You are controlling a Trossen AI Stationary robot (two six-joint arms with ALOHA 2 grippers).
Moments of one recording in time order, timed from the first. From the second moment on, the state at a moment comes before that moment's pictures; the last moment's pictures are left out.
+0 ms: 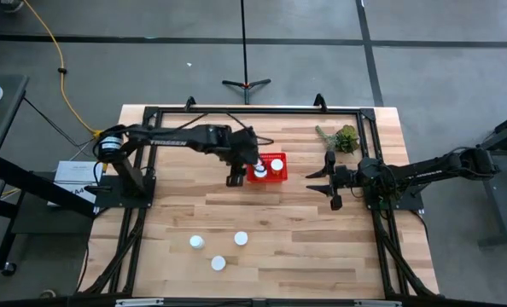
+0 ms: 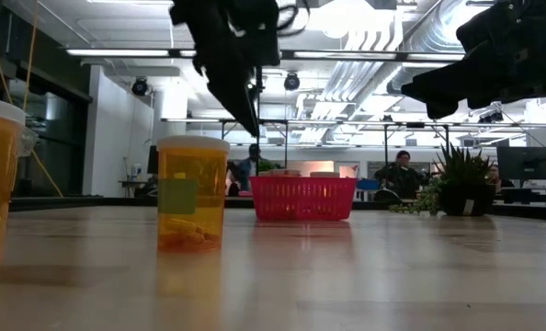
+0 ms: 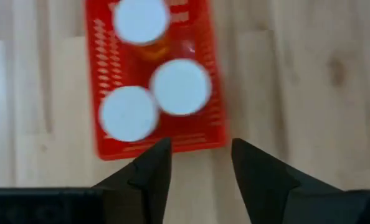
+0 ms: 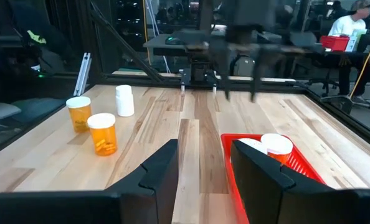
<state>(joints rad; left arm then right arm) 0.17 1.71 1.38 -0.76 0.07 0.25 -0.01 0.79 0.06 0.67 -0.06 -0.02</state>
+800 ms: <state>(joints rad) -0.32 1.46 1.23 -0.84 -0.11 -0.11 -0.01 0.79 0.06 0.64 -0.06 0.00</state>
